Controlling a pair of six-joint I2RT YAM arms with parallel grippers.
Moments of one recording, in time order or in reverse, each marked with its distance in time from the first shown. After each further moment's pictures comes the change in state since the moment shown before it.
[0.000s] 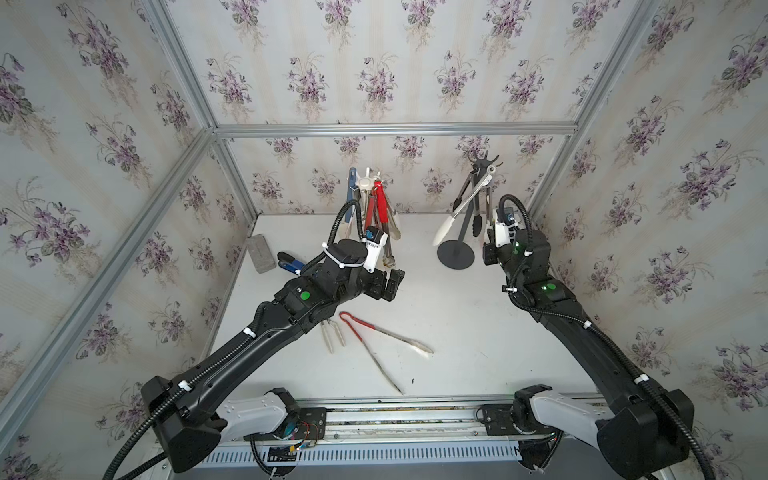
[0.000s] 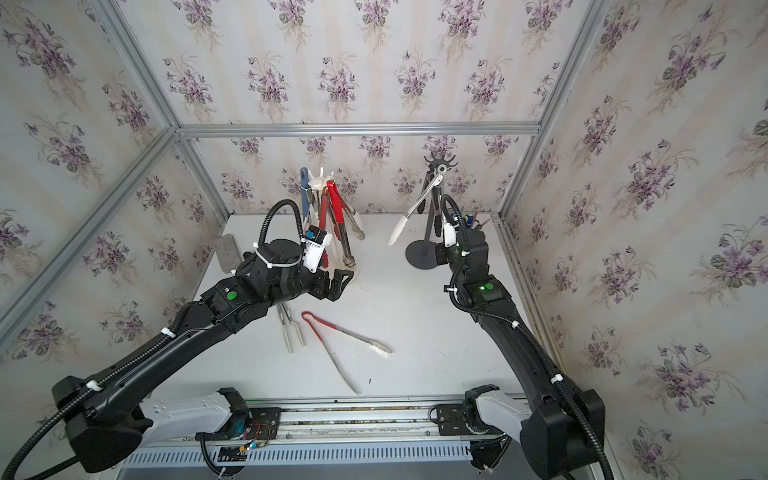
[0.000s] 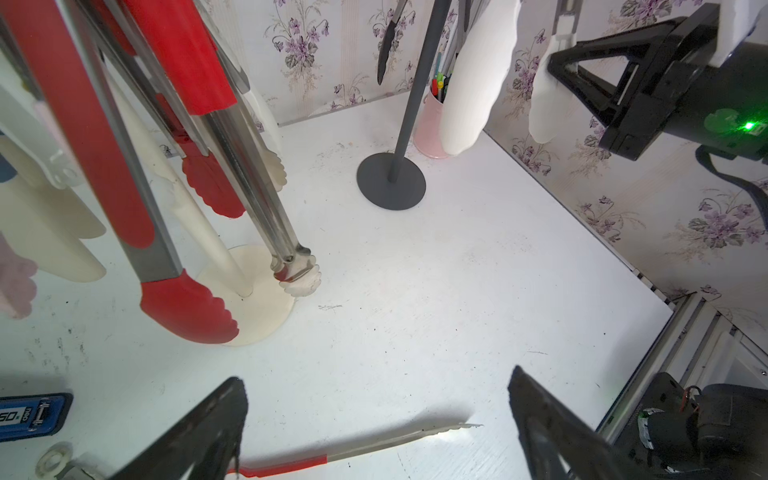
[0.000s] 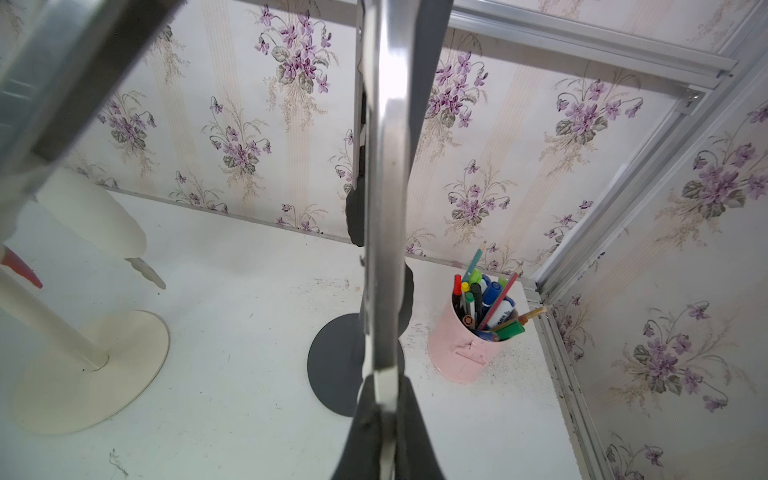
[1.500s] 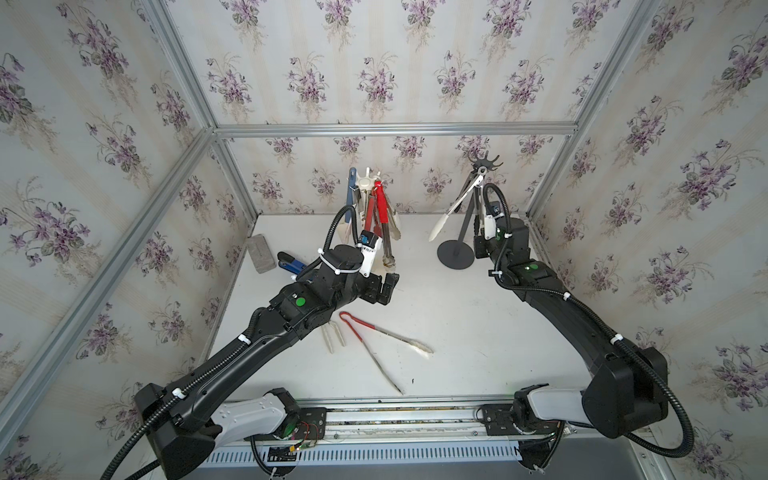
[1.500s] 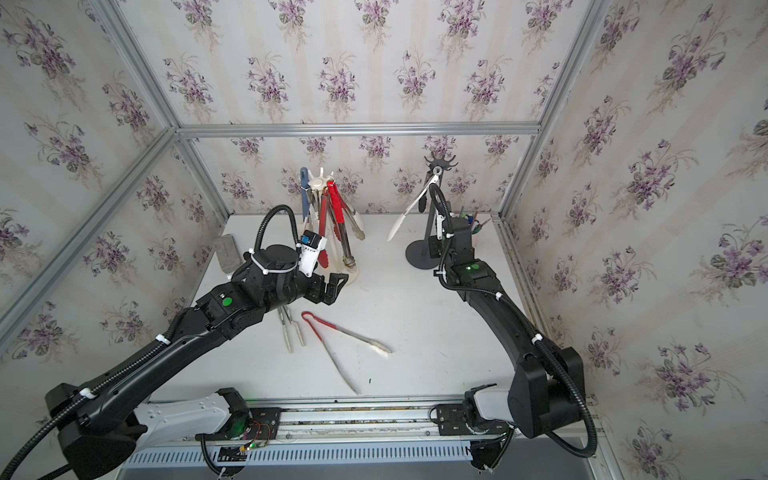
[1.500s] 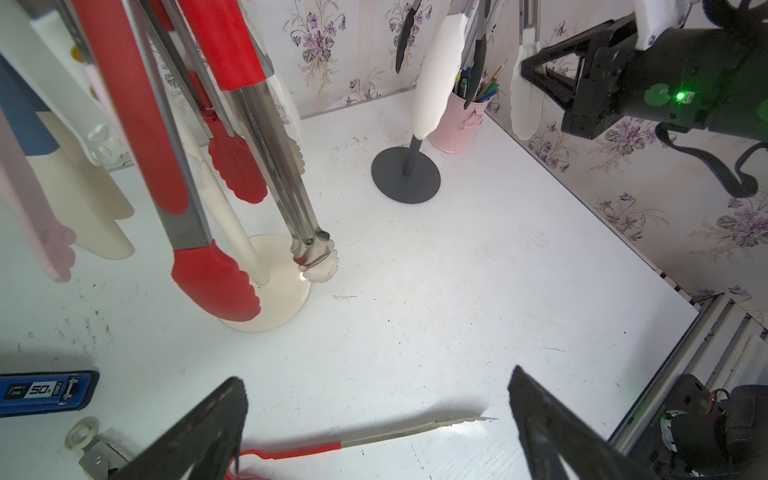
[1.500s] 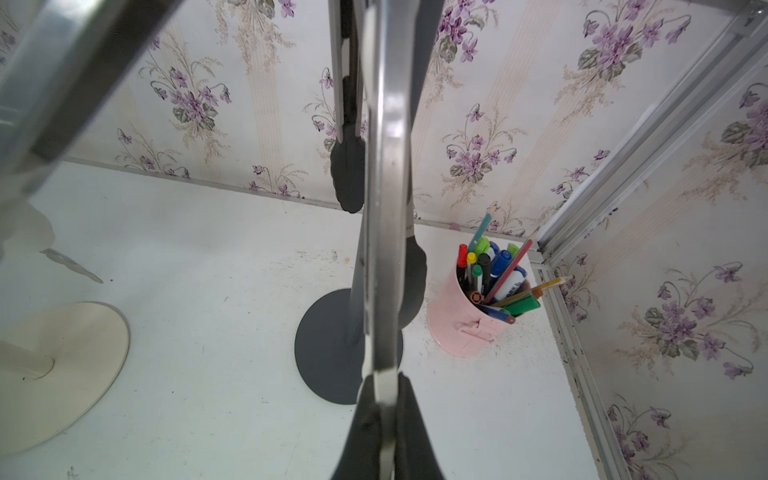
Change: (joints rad) left arm 0.003 -0.050 -0.053 0.000 -0.036 0.003; right arm 0.012 0.196 0.123 -0.085 0.095 0.056
